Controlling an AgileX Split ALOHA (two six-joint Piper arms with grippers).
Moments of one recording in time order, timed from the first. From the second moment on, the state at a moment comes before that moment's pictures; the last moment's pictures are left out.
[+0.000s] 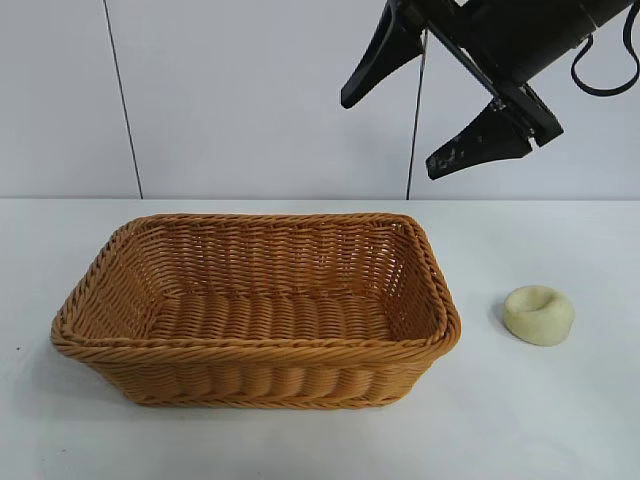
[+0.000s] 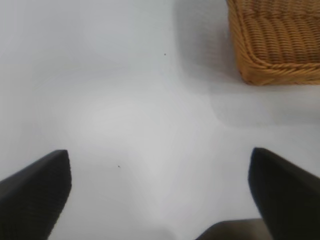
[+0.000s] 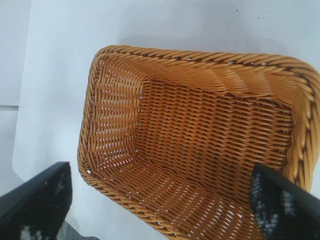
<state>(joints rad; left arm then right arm) -0.06 0.01 -0.50 -0.08 1.07 0.03 0.22 1.70 -1.23 0.80 0.83 -0.24</state>
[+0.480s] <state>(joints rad) -0.06 0.00 -0.50 -0.08 1.08 0.03 0.18 1.70 -1.31 0.19 0.92 0.09</state>
